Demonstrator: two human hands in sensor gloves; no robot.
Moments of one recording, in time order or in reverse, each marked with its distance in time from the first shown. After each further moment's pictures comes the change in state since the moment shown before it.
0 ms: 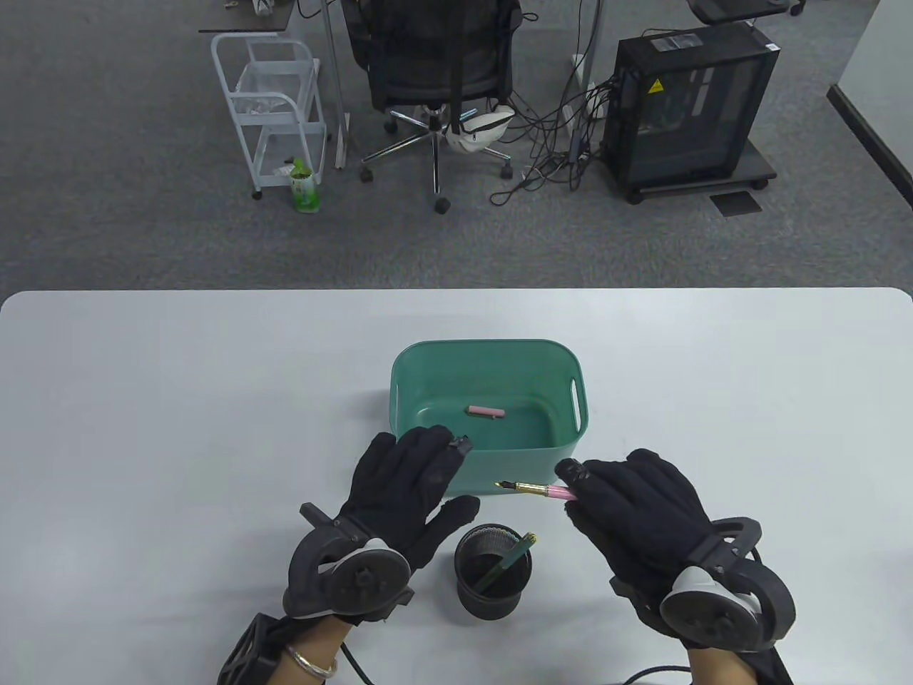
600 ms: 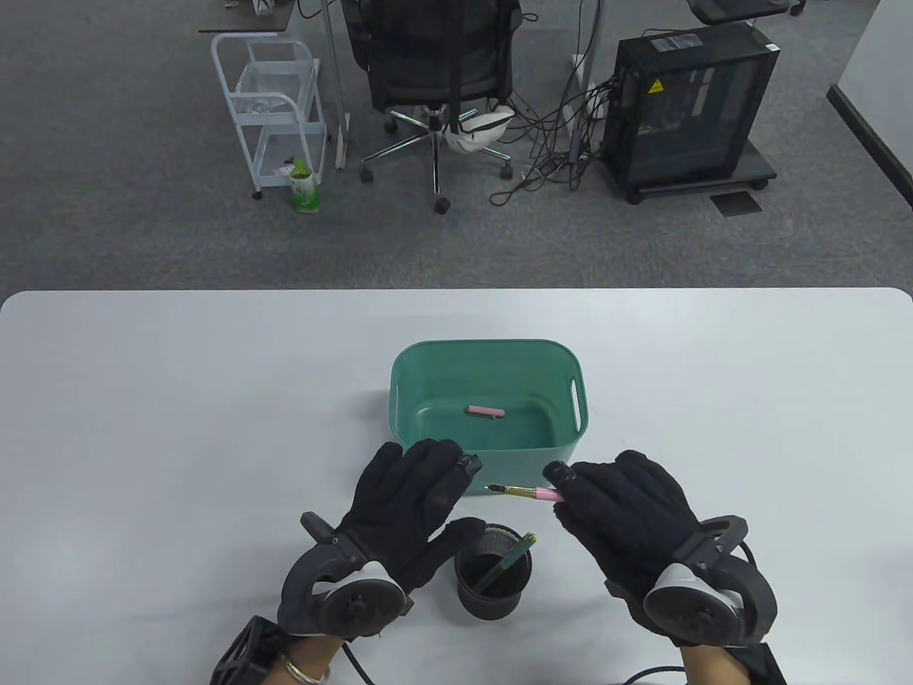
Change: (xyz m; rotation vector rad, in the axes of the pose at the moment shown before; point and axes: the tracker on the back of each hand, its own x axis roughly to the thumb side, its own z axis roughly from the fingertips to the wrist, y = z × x) left_hand 0.010 0.004 0.009 0.050 -0.103 0.012; right_hand 0.005 0.011 -0.001 0.049 -0.017 0.021
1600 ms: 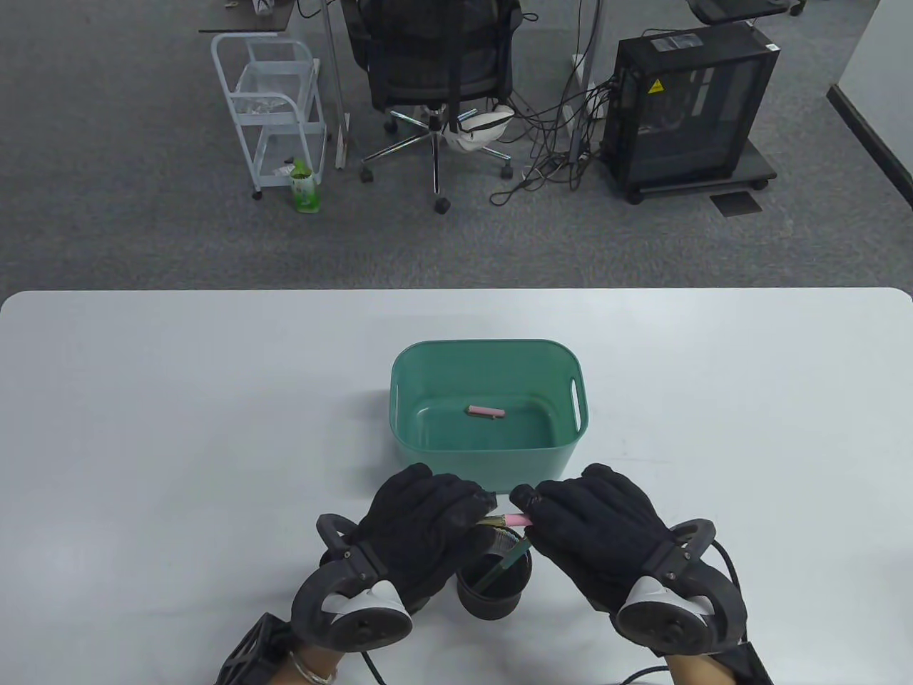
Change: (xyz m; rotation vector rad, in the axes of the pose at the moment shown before) left_hand 0.010 -0.008 0.002 0.107 -0.121 0.009; right_hand 0.018 0.014 0.001 0.056 -0.083 -0.036
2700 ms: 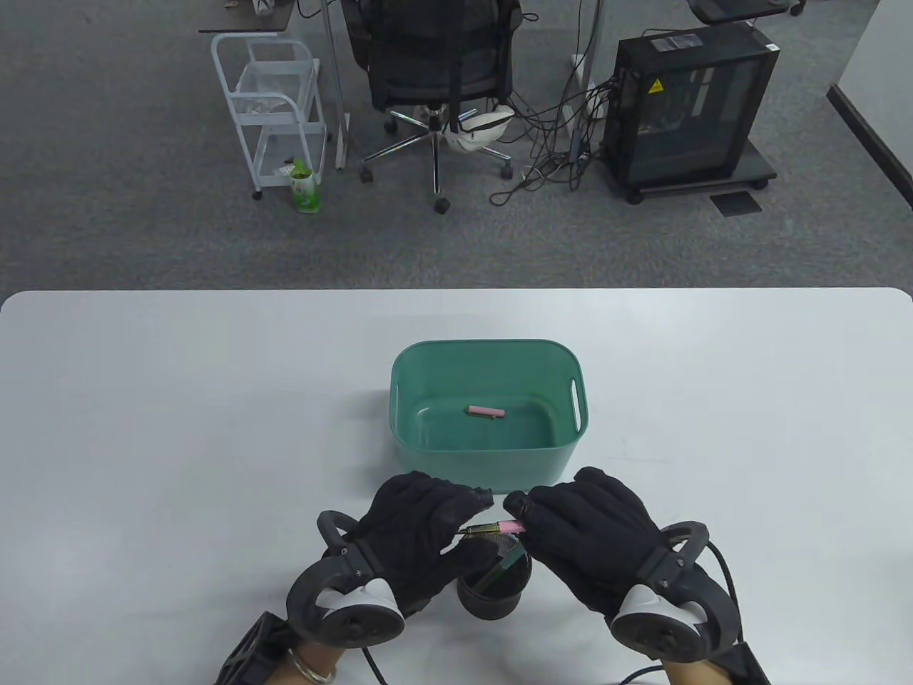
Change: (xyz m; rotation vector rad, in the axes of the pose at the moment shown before) left_hand -0.003 0.000 0.002 0.014 -0.016 0.044; right_hand 0.007 0.003 0.001 -0.031 -0.035 0.009
